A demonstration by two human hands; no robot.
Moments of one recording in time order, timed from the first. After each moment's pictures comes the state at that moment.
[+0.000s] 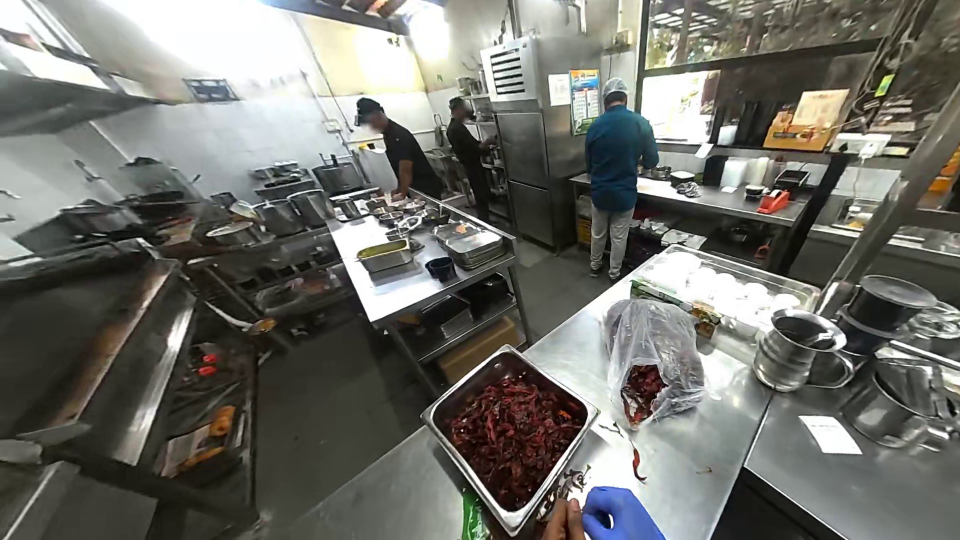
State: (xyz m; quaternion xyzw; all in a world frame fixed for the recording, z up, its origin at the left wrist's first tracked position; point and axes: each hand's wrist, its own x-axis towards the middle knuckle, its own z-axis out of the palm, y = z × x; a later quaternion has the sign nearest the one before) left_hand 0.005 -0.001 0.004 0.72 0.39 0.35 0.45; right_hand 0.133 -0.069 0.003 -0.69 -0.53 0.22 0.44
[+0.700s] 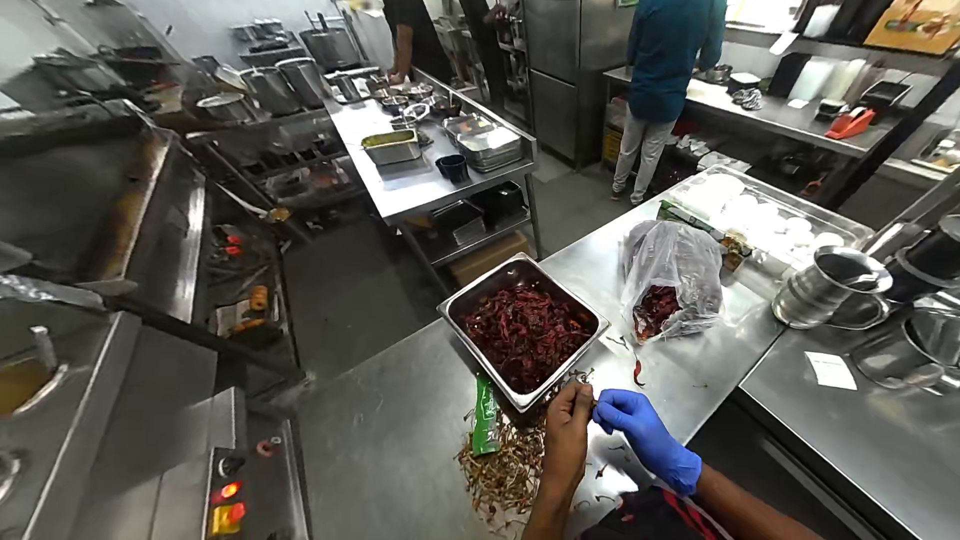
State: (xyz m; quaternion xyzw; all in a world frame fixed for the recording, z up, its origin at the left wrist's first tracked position) left_hand 0.012 0.012 0.024 0.57 0.23 0.35 0.71; right_hand 0.133 -0.085 0.017 -0.49 -0.41 0.40 0.66
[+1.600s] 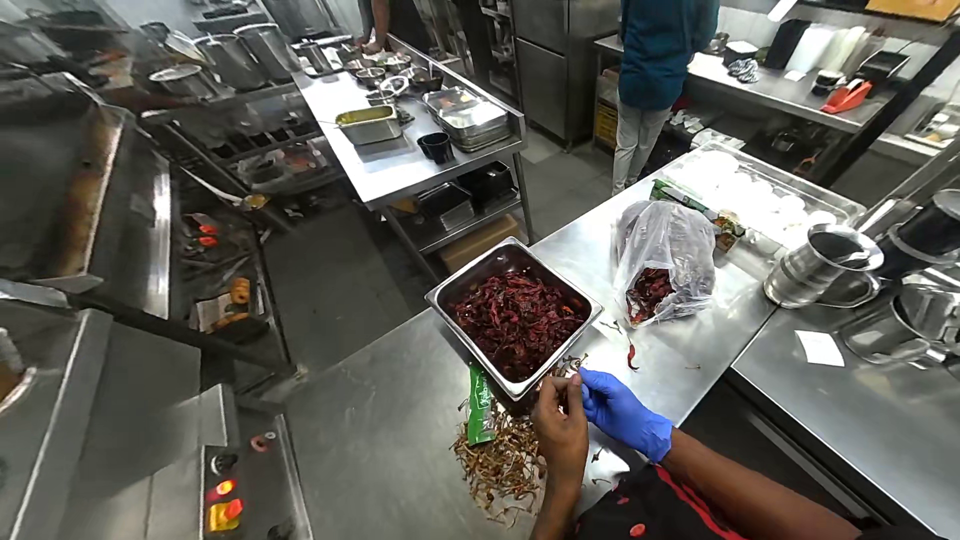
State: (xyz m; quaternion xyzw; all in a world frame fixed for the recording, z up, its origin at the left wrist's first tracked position) left_hand 0.013 -0.003 0.020 0.66 0.33 0.46 0.50; right_hand 0.125 -0.052 0.013 -0.32 -0.19 0.63 0.68
